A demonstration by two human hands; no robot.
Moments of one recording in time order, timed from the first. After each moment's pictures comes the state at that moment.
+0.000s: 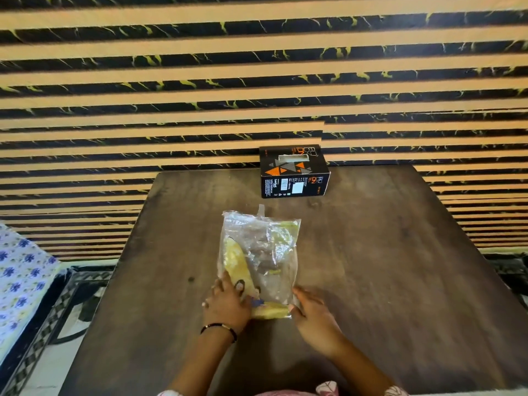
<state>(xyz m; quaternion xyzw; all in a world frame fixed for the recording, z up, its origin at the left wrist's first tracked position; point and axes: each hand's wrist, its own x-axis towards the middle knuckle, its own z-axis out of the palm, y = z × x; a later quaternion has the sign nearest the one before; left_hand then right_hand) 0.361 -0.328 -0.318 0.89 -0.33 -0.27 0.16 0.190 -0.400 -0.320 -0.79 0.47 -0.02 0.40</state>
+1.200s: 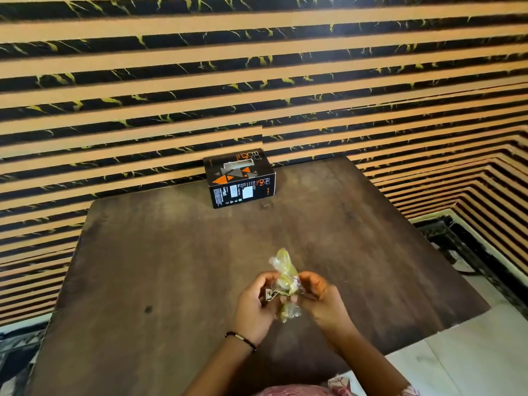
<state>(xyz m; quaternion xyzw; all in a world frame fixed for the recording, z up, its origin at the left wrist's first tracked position) 0.279 -0.363 -0.295 0.63 -0.50 -0.38 0.46 0.135 -0.401 -0.281 -0.56 0.48 -0.34 0.59</state>
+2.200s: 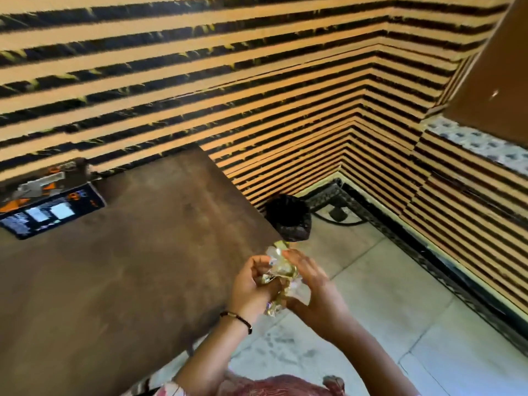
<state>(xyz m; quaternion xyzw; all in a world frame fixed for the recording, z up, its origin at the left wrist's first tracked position) -0.080 -0.420 -0.277 0.55 -0.47 -0.54 0.43 -0.223 -0.393 -0.258 -0.72 0.54 -0.32 0.30</state>
